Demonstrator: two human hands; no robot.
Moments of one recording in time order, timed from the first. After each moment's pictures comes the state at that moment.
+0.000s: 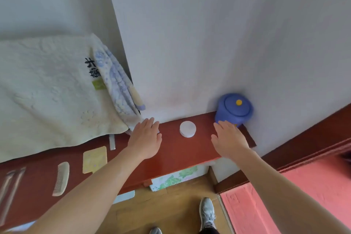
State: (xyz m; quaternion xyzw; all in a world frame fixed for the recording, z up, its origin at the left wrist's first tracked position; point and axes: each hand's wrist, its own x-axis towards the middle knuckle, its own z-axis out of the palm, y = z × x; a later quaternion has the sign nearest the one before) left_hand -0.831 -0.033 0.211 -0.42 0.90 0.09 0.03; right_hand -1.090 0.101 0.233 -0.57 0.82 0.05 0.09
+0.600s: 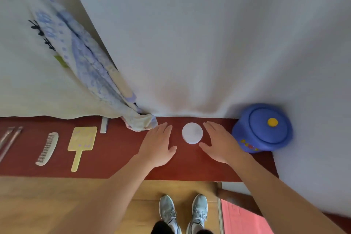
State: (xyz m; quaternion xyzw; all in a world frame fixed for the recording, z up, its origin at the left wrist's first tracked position) left_hand -0.920 -0.032 0.125 -0.54 0.82 0.19 0.05; right_hand -1.159 -0.006 0.129 -0.70 0.67 0.00 0.24
